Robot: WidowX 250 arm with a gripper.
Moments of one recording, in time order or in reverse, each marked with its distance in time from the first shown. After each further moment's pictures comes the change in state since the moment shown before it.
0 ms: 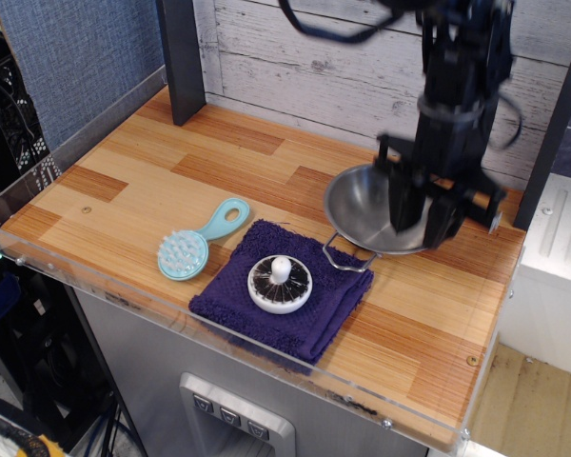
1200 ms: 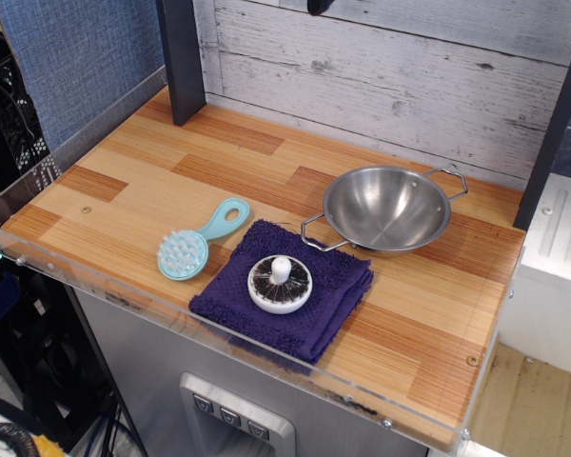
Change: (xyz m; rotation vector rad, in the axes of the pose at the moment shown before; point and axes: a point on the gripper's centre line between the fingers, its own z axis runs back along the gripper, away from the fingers) arm -0.072 0.062 0.176 0.096 -0.181 0.263
